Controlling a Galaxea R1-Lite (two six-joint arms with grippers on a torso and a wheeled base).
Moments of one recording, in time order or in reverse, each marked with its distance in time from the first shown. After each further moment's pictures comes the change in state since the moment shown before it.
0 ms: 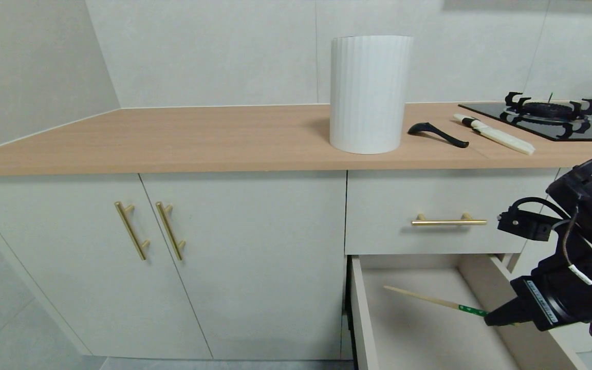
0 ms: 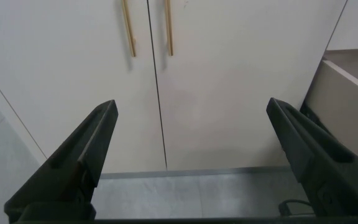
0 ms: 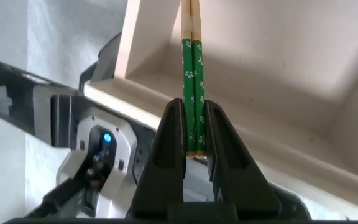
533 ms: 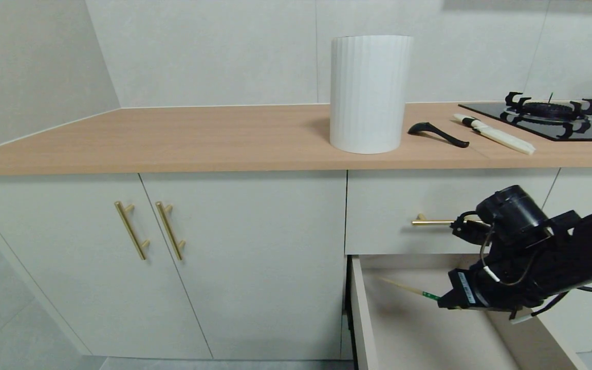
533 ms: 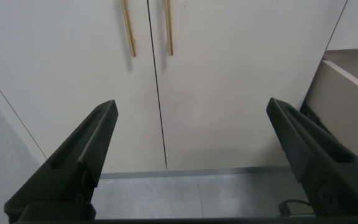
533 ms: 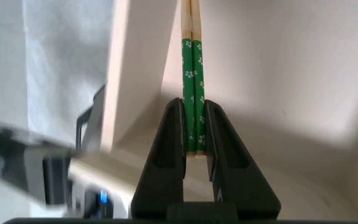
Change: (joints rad) left arm 0.000 0.000 0.000 0.000 0.000 0.000; right arm 0.007 0.256 0.091 -0.384 -0.058 0.123
